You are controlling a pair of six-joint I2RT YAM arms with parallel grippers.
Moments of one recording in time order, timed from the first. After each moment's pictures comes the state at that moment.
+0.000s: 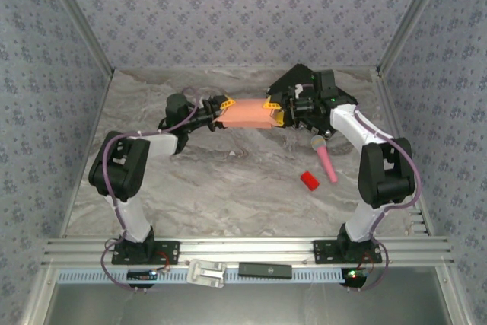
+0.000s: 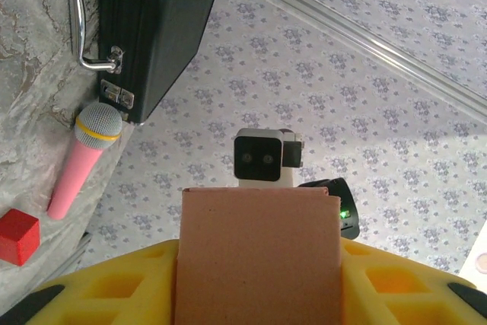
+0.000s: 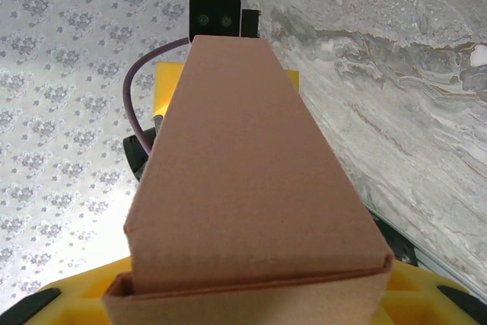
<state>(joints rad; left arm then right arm) -0.35 1.82 0.92 0.84 0.86 -2.00 0.21 1.73 1.29 -0.30 -1.18 1.19</state>
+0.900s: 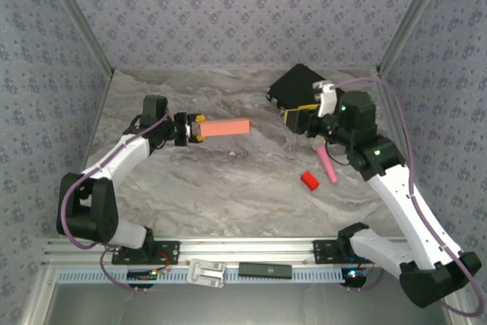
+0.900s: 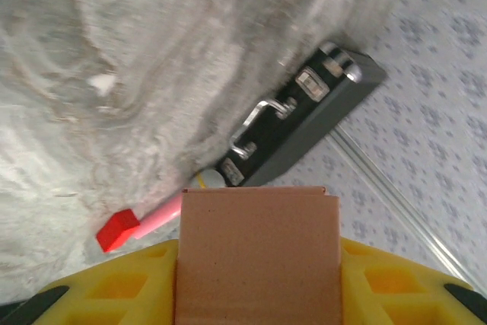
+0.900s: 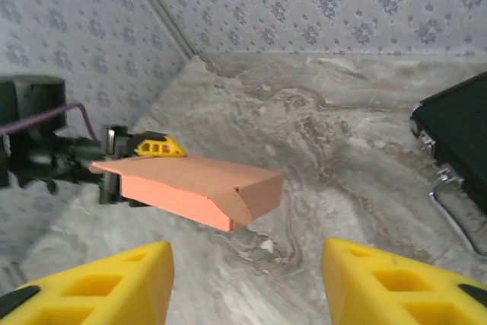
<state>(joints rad) -0.21 1.43 0.92 -0.27 0.63 -1.81 0.44 1.02 1.12 -0.50 -0.28 0.24</state>
